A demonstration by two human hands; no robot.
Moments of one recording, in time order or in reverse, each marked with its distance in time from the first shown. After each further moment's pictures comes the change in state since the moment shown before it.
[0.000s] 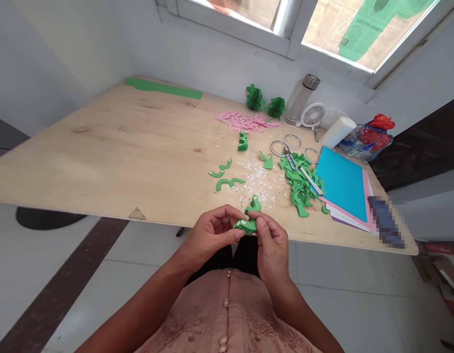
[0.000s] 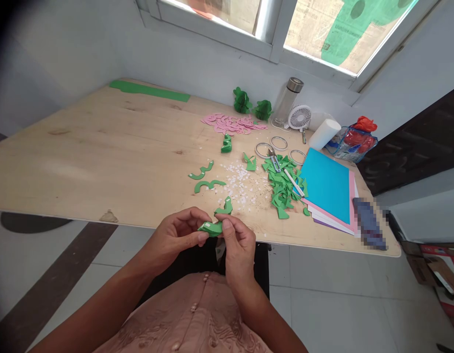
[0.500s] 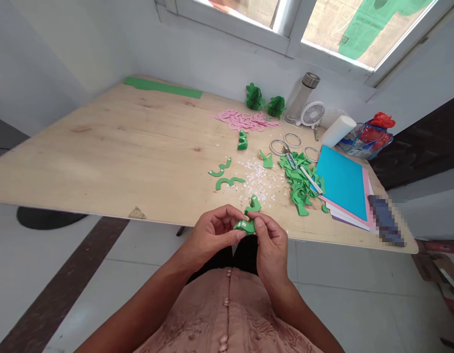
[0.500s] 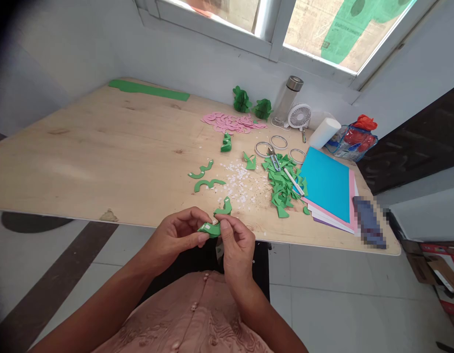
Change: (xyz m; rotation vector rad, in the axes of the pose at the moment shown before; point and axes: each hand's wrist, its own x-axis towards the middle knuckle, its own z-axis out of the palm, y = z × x) left_hand -0.002 0.001 0.001 0.006 -0.033 -0.013; right_hand -0.003 -0.002 0.002 -0.113 0.032 -0.064
